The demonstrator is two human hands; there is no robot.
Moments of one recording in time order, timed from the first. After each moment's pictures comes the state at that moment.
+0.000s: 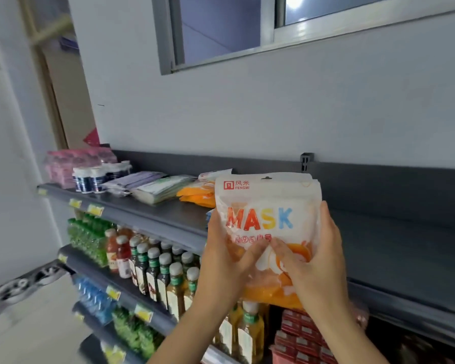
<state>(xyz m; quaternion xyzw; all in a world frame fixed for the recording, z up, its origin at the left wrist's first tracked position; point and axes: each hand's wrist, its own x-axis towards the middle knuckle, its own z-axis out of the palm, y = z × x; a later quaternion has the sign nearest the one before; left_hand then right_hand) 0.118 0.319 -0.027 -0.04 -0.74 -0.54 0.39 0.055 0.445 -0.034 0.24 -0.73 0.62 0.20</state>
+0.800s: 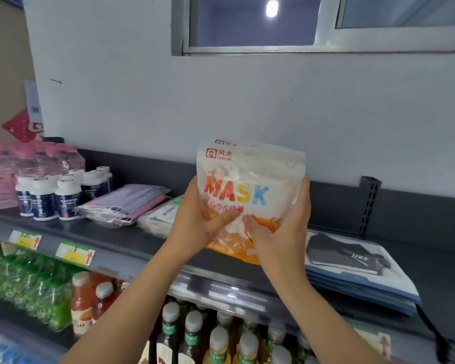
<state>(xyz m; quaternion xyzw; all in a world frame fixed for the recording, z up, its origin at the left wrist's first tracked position) -0.008 -0.033 0.014 -0.15 -0.75 -0.53 0.36 -0.021 0.119 0.003 0.22 -0.70 0.60 0.31</state>
